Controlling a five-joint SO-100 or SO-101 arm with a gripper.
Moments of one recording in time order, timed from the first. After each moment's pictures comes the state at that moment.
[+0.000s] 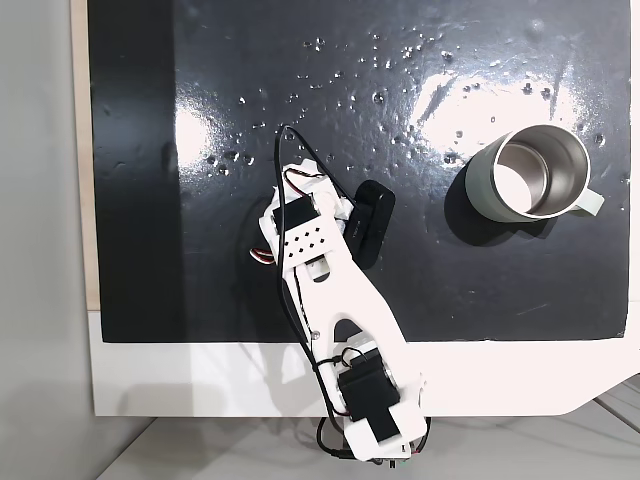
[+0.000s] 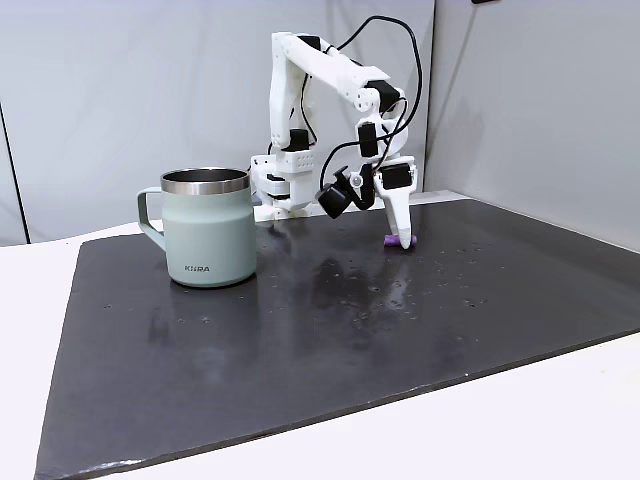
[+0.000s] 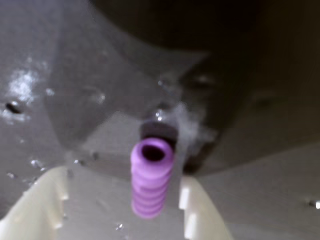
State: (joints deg) arm -27.0 89.3 116.6 50.7 44.3
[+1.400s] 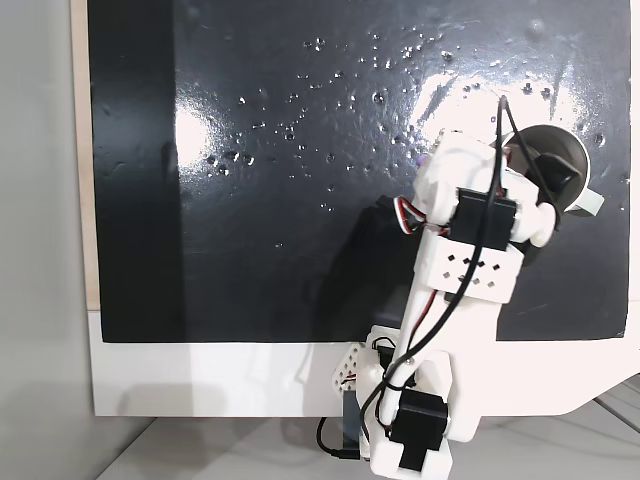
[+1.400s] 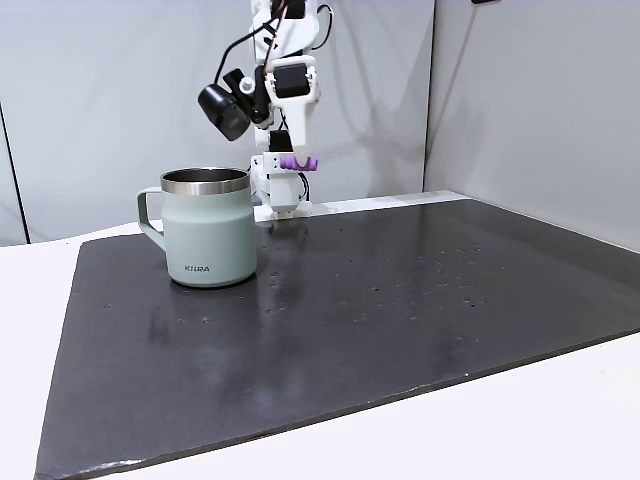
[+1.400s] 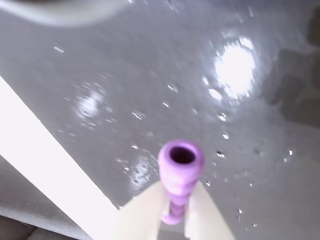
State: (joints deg) arm 11.0 100.3 84.8 85.2 11.8
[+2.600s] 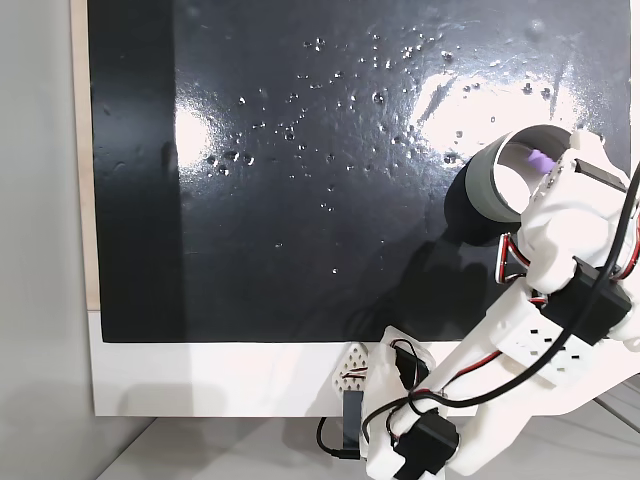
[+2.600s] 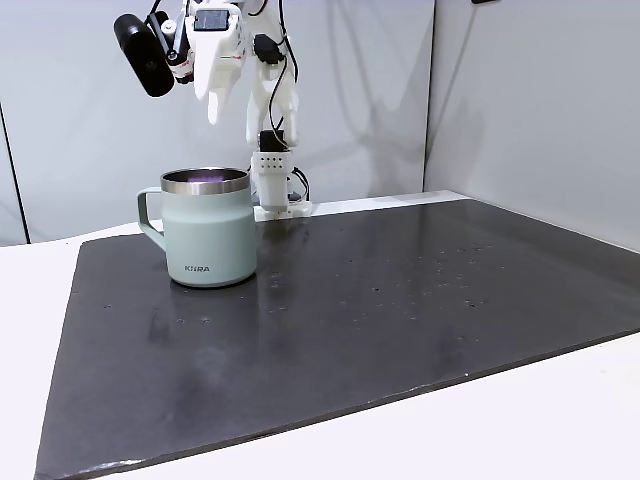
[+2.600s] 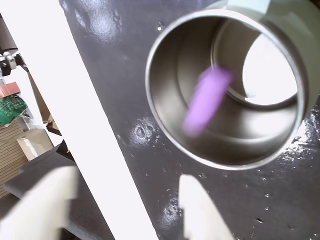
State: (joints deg) arm 29.5 105.9 78.0 82.6 -7.1
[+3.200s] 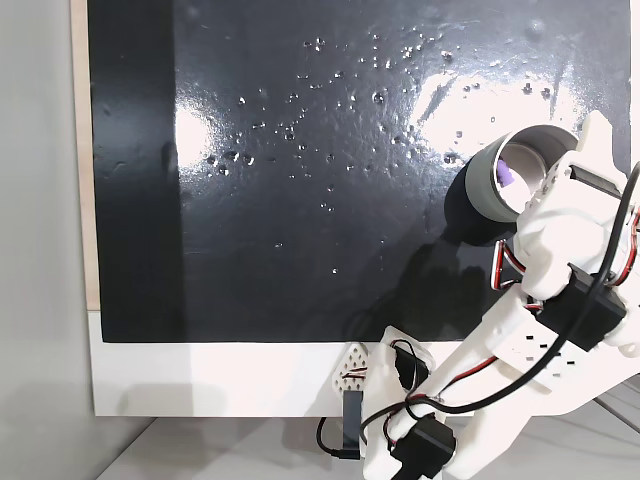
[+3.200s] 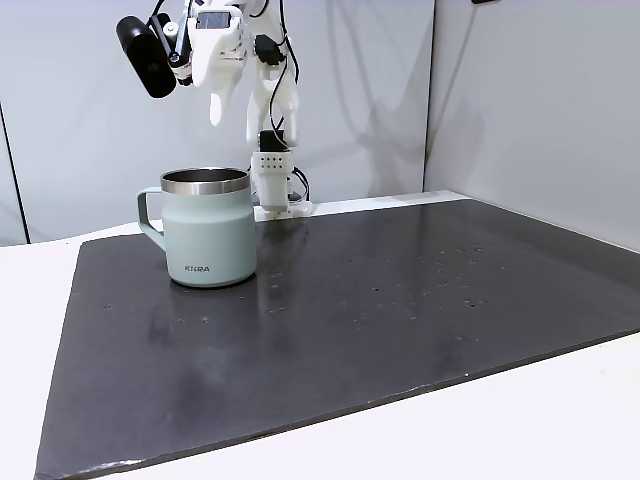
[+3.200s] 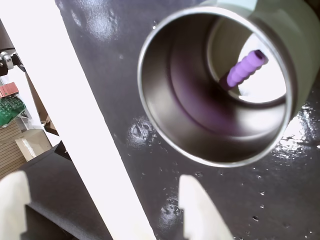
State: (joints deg) arm 29.5 107.2 79.5 82.6 -7.1
